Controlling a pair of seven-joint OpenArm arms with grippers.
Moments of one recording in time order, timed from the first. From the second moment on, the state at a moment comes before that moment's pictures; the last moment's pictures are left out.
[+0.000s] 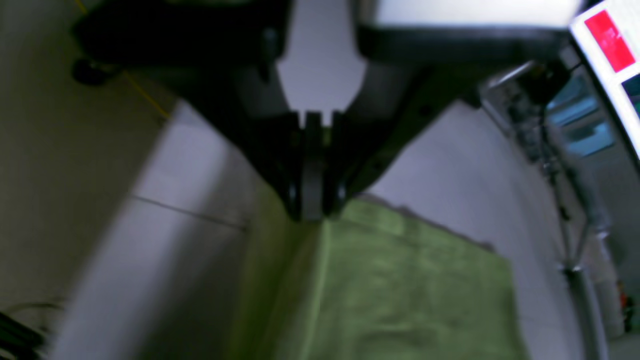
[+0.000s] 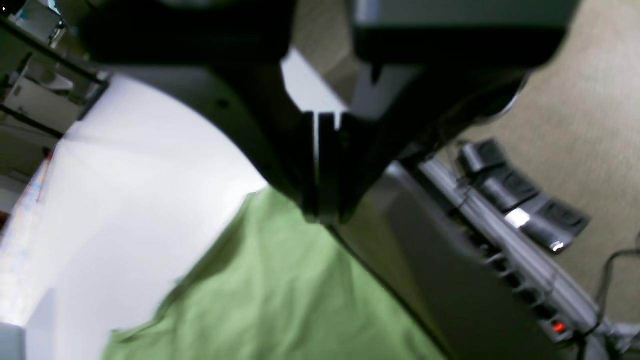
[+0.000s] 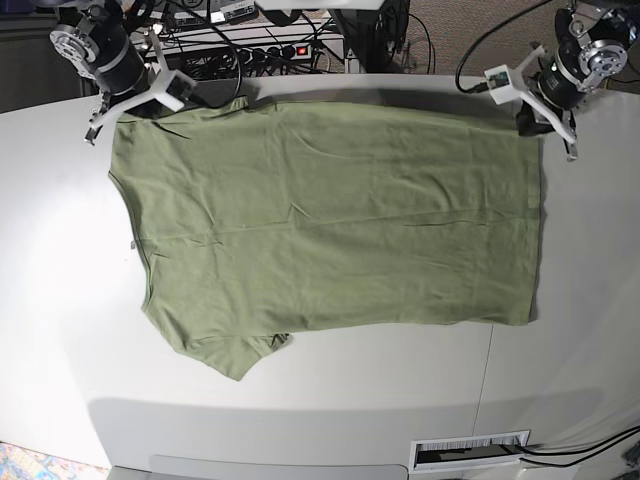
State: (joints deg) left arm 40.5 -51.0 8.5 118.6 26.6 -17.2 22.5; right arm -46.0 40.6 6.9 133.2 -13.0 30.5 -43.8
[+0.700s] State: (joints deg) left arm 27.3 -42.4 8.5 108.7 18.9 -17.0 17.8; right arm -26.8 30.4 7.0 124.1 -13.2 30.5 -38.9
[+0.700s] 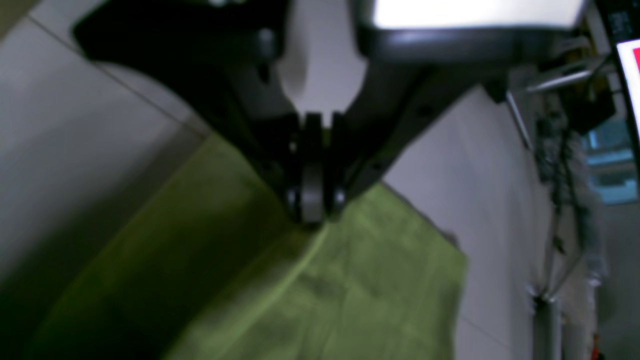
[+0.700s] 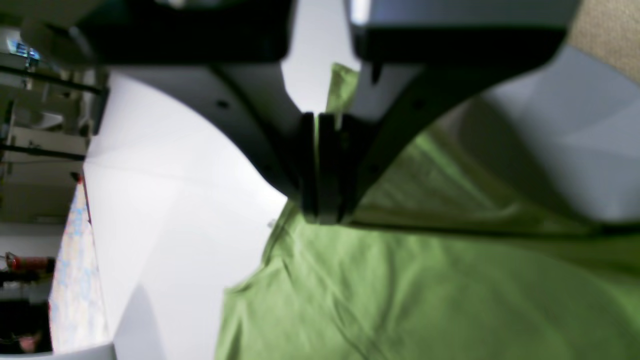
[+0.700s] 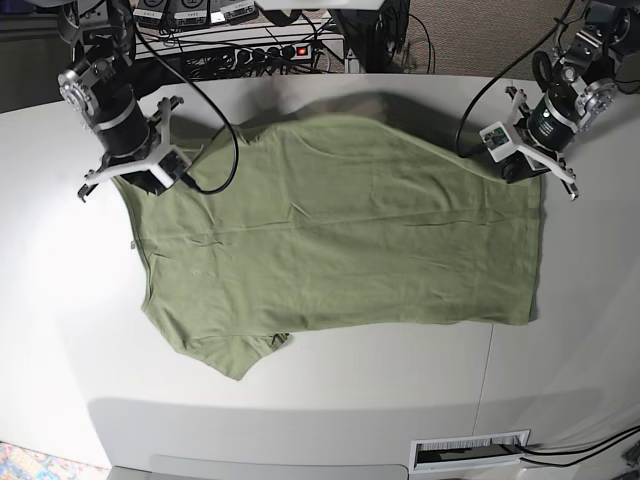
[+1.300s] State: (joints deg) left arm 20.0 -37.1 8.5 98.3 15.3 -17.9 14.2; right arm -15.2 30.0 7.0 113.1 -9.2 30.7 -36.4
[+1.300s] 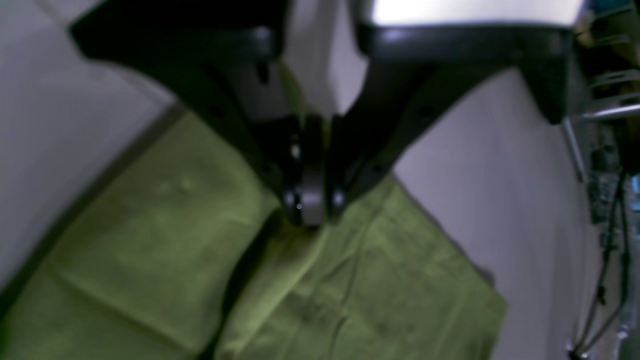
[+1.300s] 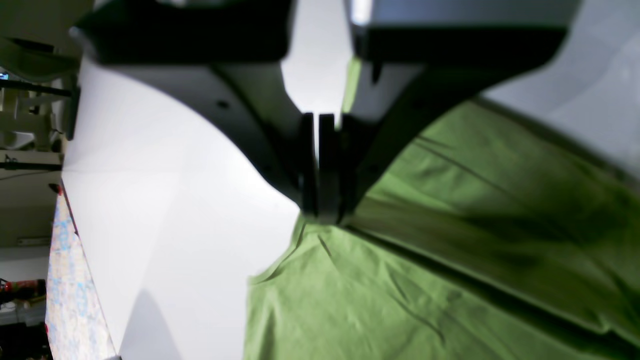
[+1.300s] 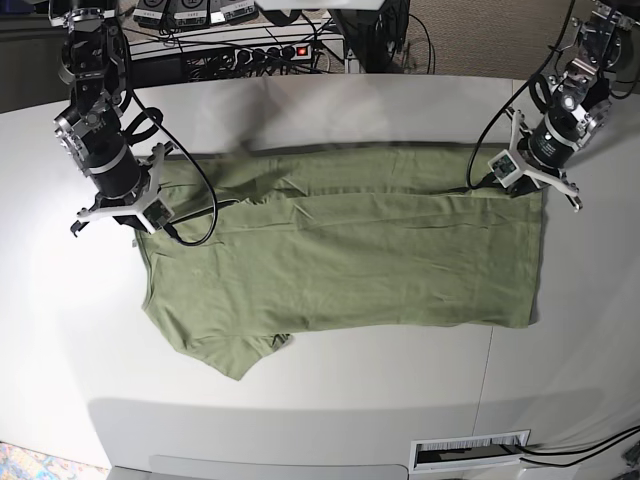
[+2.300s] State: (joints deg) left arm 19.7 -36.6 8.5 98.1 19.9 -17.9 15.0; right arm -12.5 30.0 7.0 112.1 -20.7 30.4 -35.1
